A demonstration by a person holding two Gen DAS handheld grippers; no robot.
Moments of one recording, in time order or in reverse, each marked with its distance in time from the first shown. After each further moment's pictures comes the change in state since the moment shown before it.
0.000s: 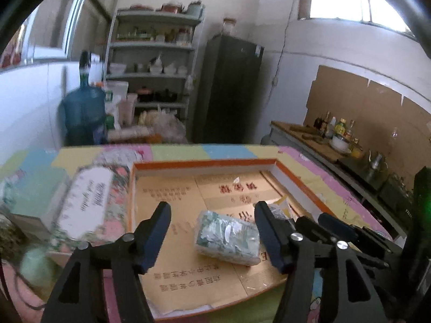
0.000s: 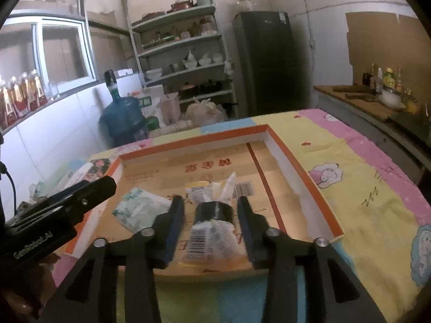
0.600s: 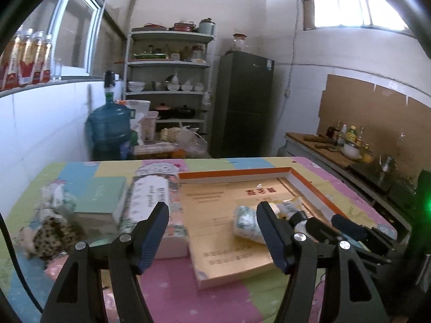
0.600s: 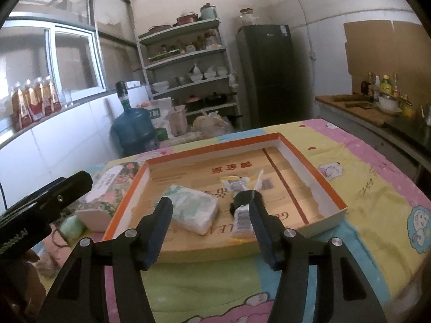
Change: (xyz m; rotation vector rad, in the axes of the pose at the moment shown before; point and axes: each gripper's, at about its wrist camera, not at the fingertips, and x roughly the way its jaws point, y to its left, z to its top) left arm -0.077 0.031 -0.007 0.014 -0.060 0.108; right arm -0.045 0.043 -0.017 0.003 -0.055 0.021
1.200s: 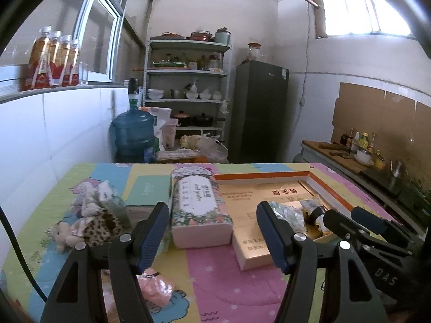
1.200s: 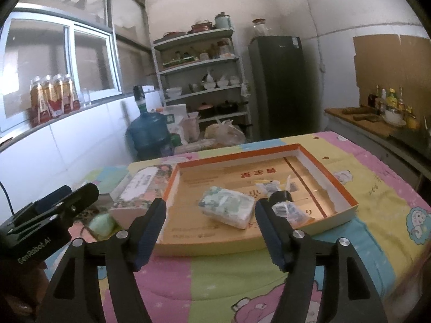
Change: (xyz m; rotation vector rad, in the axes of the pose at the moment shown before) left arm -0.047 0.044 -0.012 -0.012 -0.052 0.075; right arm -0.037 0.057 -0.006 -0.043 -0.046 0.032
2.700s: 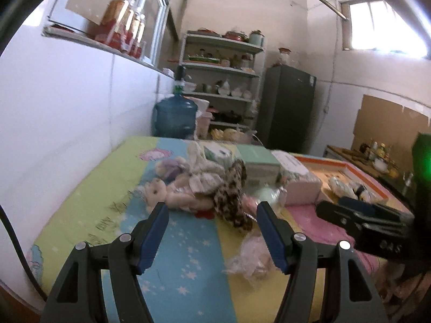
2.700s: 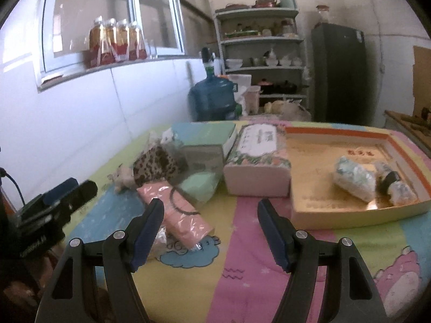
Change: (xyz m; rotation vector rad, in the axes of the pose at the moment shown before) left arm -0.045 0.156 -0.067 -0.093 0.014 0.054; right arm 0.047 0.141 -0.048 -0.157 0.163 0.235
